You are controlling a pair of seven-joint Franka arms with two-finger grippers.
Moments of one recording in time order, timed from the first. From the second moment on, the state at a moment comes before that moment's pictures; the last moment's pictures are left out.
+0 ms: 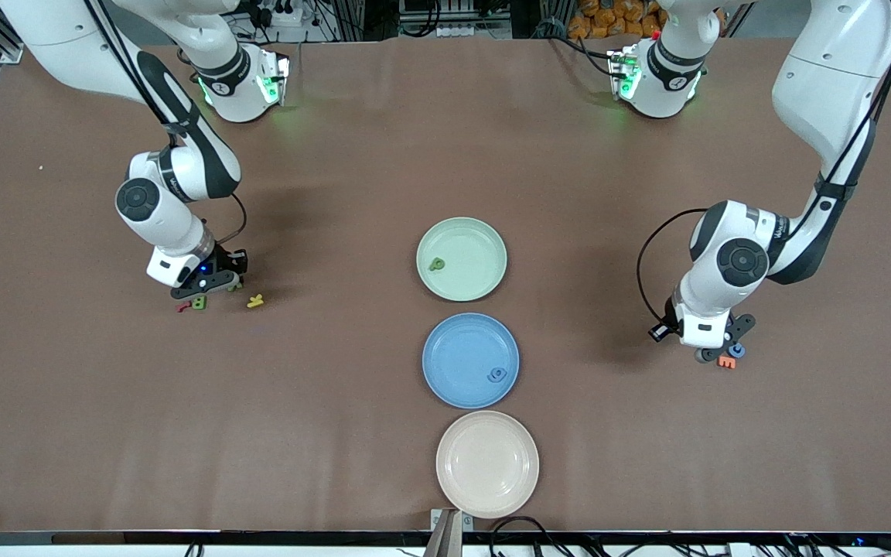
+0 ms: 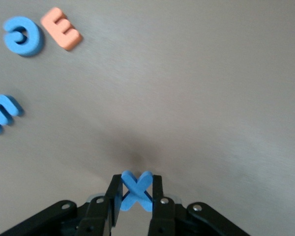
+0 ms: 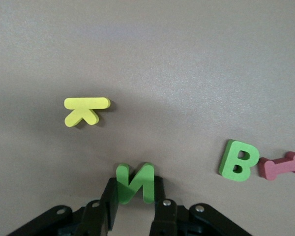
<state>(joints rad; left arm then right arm) 0.14 0.56 -0.31 -1.97 0.39 2.52 -1.08 -0.05 0.33 0.10 -2.44 -0.14 2.82 -0.17</state>
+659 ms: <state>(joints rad) 0.02 0.55 -0.37 -1.80 0.27 2.38 -1.21 -0.05 0.27 0.11 -2.43 -0.14 2.76 -0.15</state>
